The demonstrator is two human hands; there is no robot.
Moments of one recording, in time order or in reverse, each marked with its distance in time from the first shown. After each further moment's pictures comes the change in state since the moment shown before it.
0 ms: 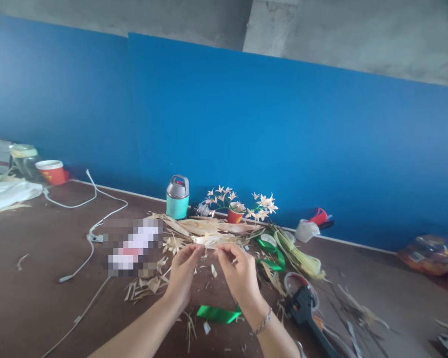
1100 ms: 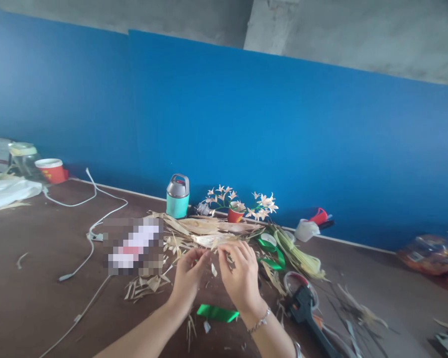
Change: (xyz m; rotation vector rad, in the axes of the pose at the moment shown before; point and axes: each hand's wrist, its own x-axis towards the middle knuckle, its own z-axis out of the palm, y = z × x) left_hand -0.012 0.002 0.009 0.016 -0.097 -0.018; right_hand -0.004 0.003 0.000 -0.393 0.160 -0.413
